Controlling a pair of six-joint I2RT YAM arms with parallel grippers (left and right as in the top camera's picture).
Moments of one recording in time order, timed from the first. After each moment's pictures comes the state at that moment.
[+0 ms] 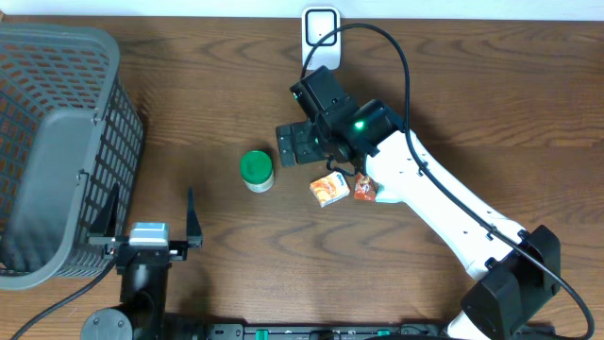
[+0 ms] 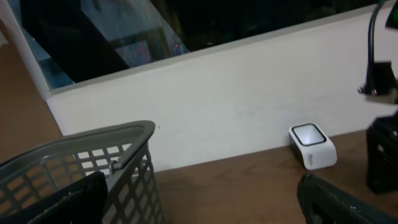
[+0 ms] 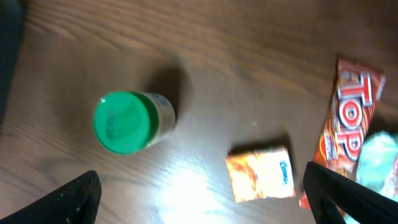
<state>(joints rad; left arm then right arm) -0.13 0.05 0.44 -0.24 -0.09 0.24 0.69 1.79 1.62 -0.93 -0.01 0.49</state>
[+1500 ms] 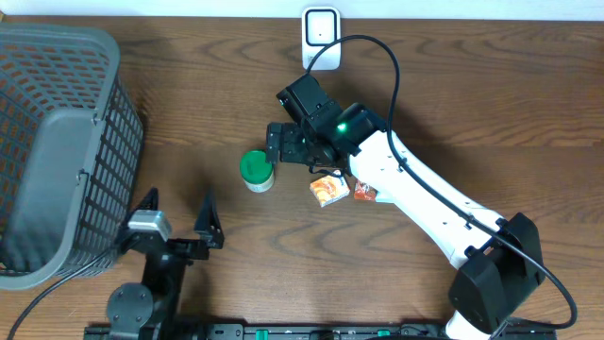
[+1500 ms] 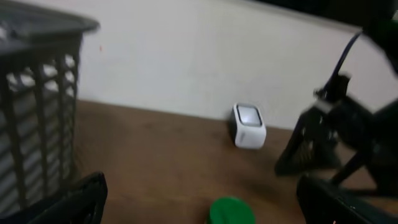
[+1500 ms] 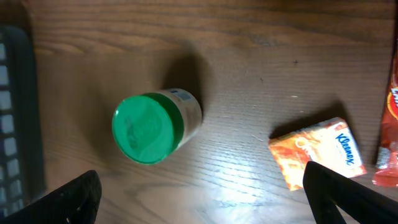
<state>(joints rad) -0.13 0.01 0.27 -0.26 0.01 -0.23 0.72 1.85 1.62 -0.87 -0.06 0.78</state>
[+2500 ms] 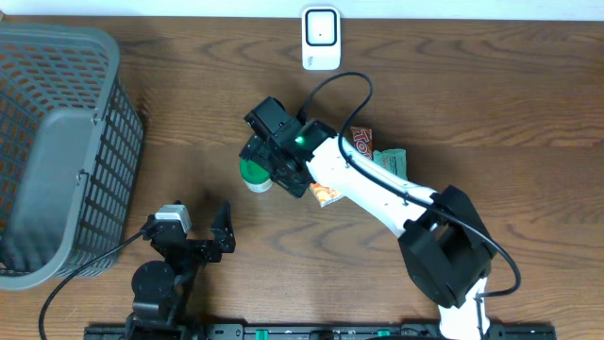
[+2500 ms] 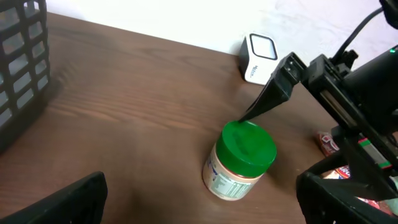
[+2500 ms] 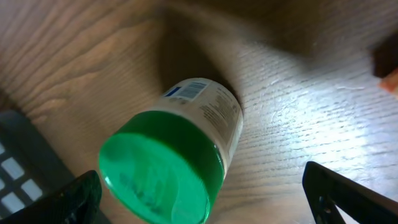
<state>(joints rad) -0.13 0.01 0.10 -0.33 0.05 -0.28 0.80 2.05 1.62 -0.74 -0.10 1.41</state>
